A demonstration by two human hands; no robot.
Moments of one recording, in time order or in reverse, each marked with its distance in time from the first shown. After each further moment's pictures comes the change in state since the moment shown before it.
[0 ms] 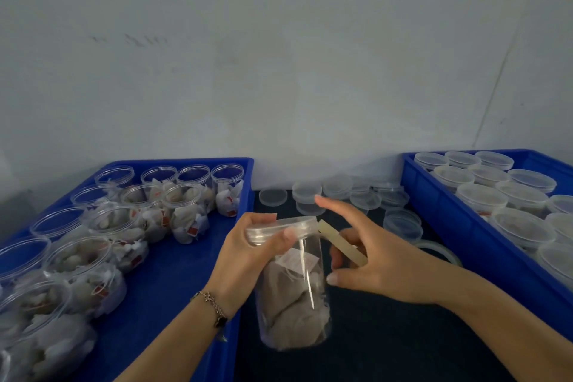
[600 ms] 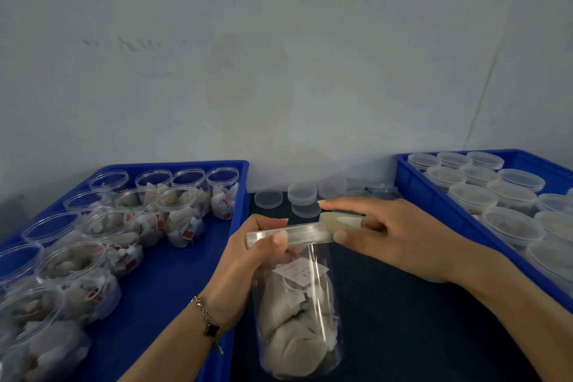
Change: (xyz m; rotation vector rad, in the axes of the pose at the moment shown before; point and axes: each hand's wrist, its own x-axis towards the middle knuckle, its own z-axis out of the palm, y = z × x) left_hand -0.005 0.002 0.005 -0.179 -0.176 0.087; right_hand -0.011 -0.017 -0.032 -0.290 0.151 -0.001
